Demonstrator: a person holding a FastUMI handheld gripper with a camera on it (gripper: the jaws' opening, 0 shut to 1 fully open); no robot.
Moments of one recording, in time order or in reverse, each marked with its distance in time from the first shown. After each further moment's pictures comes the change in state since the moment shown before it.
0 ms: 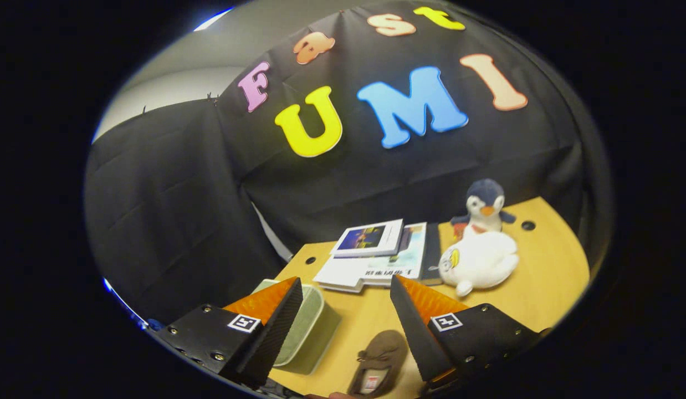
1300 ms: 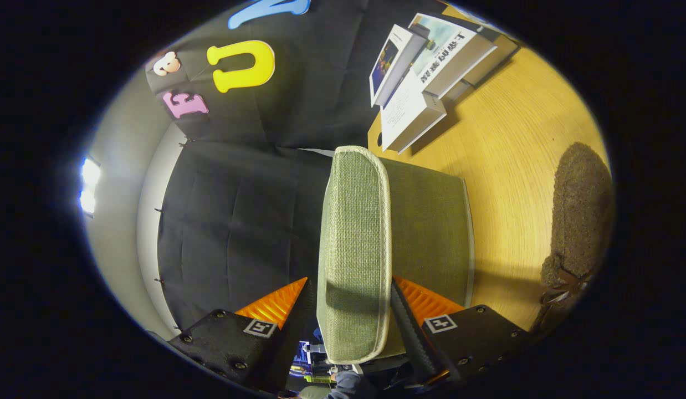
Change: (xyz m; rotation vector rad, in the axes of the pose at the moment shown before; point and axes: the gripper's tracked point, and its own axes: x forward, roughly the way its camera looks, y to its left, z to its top) arm 0.090 0.093 -0.154 0.658 0.478 0.519
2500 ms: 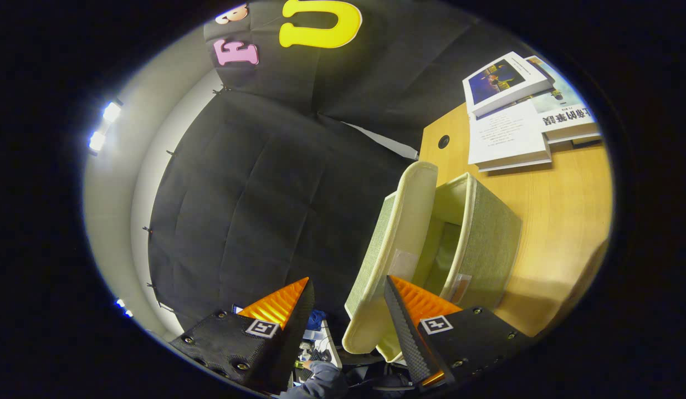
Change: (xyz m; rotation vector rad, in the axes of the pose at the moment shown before) arm 0.055 0.101 0.003 -0.270 0.109 0.023
